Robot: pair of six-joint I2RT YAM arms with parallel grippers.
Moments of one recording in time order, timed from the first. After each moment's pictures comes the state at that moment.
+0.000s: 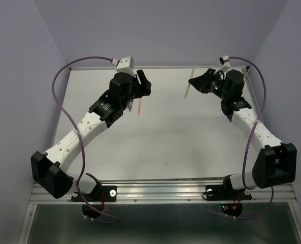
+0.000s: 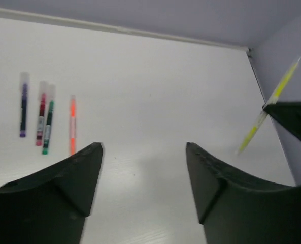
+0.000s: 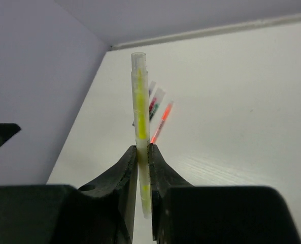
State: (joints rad) left arm -0.65 1.36 1.31 -0.23 -0.22 -0.50; right arm 0.16 1.36 1.08 0.22 -0.49 0.58
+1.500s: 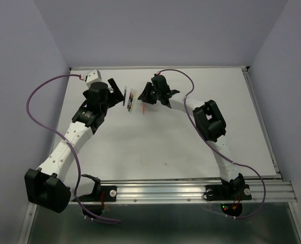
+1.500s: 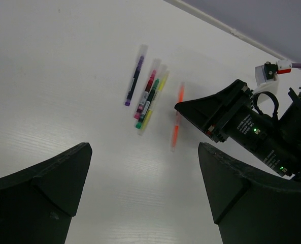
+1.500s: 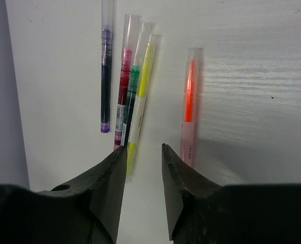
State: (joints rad) left arm -0.35 1.18 1.05 -0.33 -0.33 -0.58; right arm 0.59 2.40 1.88 -0.05 -0.17 0.86
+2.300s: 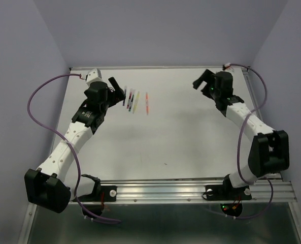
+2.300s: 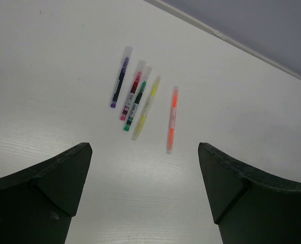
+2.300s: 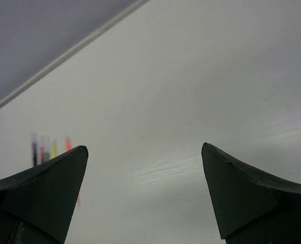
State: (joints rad) left arm -0.35 1.18 1.05 -0.30 -0.28 -0.60; right arm 0.25 1.59 1.21 -0.03 0.04 0.65
